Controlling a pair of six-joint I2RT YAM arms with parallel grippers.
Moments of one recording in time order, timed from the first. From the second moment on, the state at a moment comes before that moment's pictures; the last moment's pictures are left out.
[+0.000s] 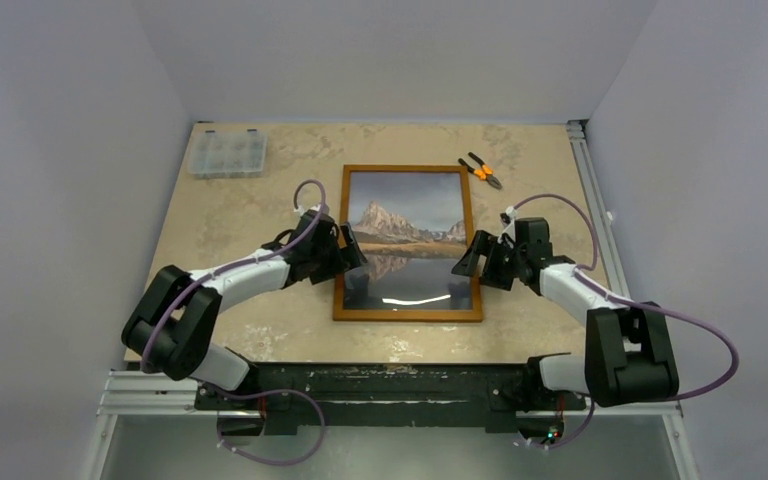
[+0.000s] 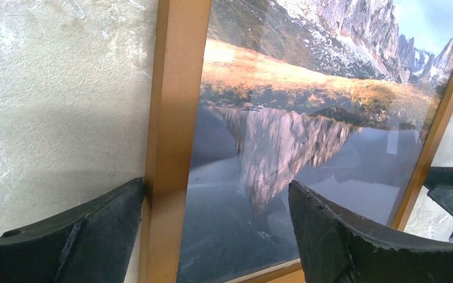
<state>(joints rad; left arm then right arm) -0.53 1.49 0.73 -0.14 0.07 -0.86 0.13 1.31 0.55 -0.16 -0.45 0.50</state>
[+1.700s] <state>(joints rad) -0.44 1.00 0.62 -0.22 0.17 -0.78 0.15 1.03 0.63 -0.37 -0.38 0.49</state>
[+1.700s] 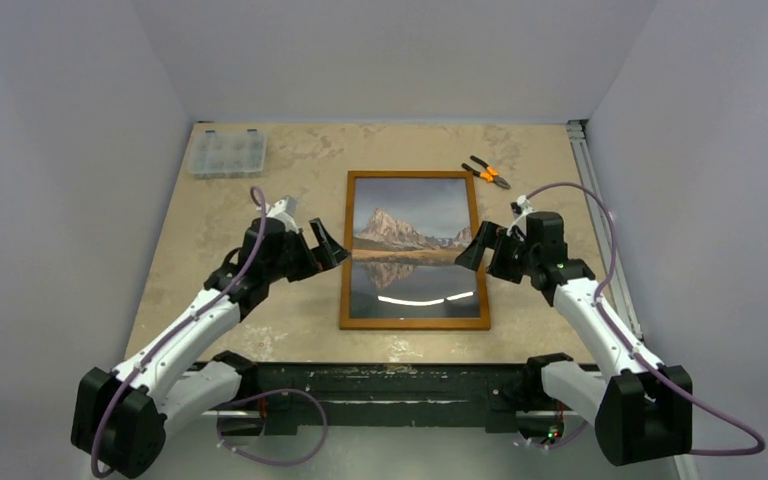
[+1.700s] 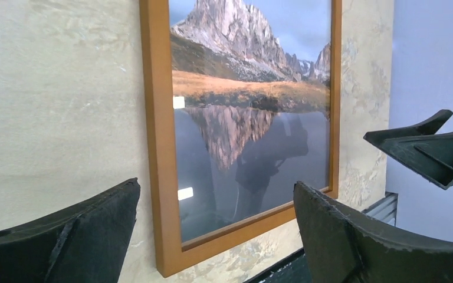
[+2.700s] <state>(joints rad) -0.39 0.73 0.28 0.14 -0.57 -0.13 0.14 0.85 0.07 0.44 0.36 0.29</state>
